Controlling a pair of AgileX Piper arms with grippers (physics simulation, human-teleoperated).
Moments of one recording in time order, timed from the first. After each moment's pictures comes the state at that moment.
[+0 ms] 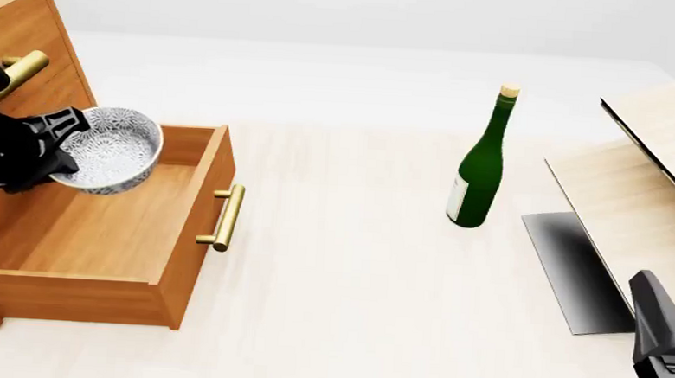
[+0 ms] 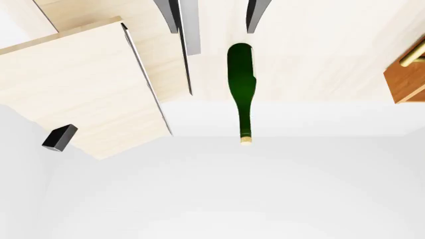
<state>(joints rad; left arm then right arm) 0.04 1.17 -0.87 0.62 -0.57 0.00 0.01 -0.01 0.00 0.00</state>
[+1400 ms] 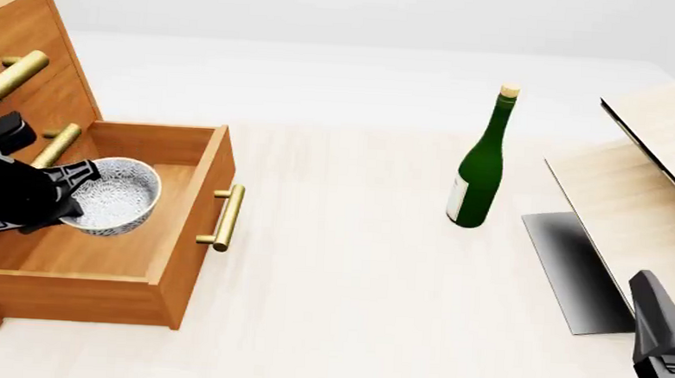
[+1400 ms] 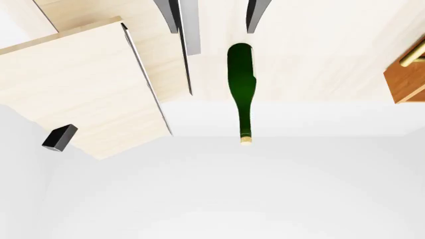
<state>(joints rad) 0.12 1.33 -0.75 0.46 -0.50 0.00 0.01 -0.01 0.00 0.00</state>
